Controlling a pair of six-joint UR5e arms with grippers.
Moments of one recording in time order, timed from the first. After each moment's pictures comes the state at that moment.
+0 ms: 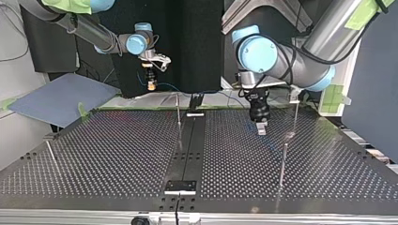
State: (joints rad) left arm -0.36 -1.70 -1.78 -2.79 -2.18 -1.24; right arm 2.02 -0.63 1.80 -0.96 1.62 1.61
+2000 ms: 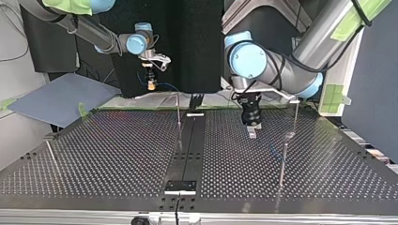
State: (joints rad) left arm -0.39 -1.75 -1.73 -2.78 -2.19 -1.07; right arm 2.02 -0.62 1.80 -0.96 1.62 1.61
